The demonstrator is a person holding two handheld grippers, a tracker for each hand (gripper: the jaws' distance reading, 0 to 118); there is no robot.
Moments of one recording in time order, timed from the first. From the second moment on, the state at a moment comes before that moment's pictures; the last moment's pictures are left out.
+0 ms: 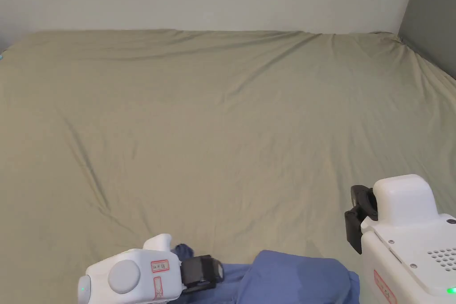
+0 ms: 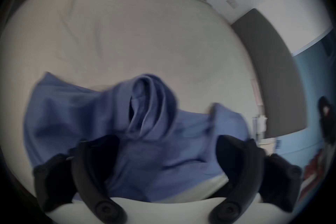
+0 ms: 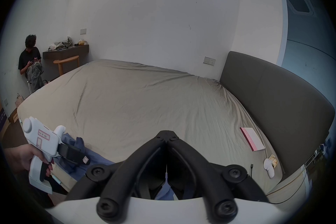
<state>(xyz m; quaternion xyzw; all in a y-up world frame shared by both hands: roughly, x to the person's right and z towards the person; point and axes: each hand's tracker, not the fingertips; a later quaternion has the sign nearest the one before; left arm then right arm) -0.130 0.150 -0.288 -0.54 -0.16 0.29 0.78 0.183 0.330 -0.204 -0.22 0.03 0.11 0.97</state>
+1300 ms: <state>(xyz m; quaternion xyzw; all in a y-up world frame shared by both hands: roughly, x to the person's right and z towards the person) -0.063 0.147 -0.218 -0.44 -0.27 0.07 0.85 0.162 0.331 -0.208 -0.23 0.04 0.13 0.96</state>
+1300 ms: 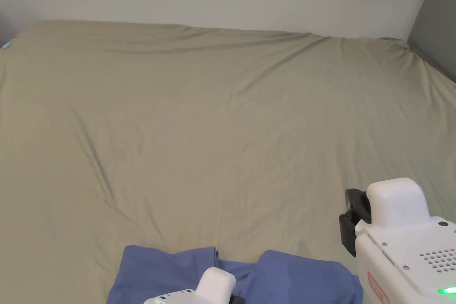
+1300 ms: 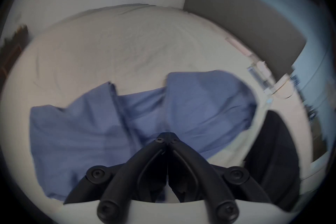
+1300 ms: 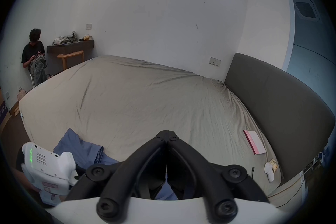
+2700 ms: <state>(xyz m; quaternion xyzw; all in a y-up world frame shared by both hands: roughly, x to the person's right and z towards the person) -0.266 0.155 -0.257 -0.47 -0.13 0.19 0.85 0.143 0.333 -0.209 -0.23 0.06 0.14 0.96</state>
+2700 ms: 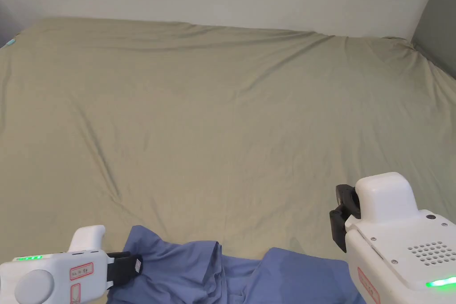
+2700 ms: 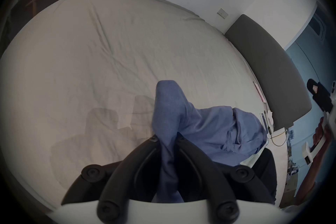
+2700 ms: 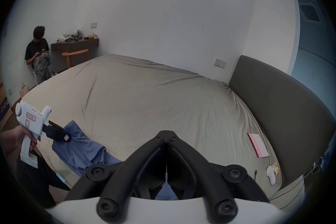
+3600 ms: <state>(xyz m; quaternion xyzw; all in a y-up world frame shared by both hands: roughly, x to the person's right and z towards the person) -0.201 0.256 -0.265 -0.45 -0.07 0.07 0.89 0.146 0.340 -0.204 -0.22 0.07 0.14 0.96</state>
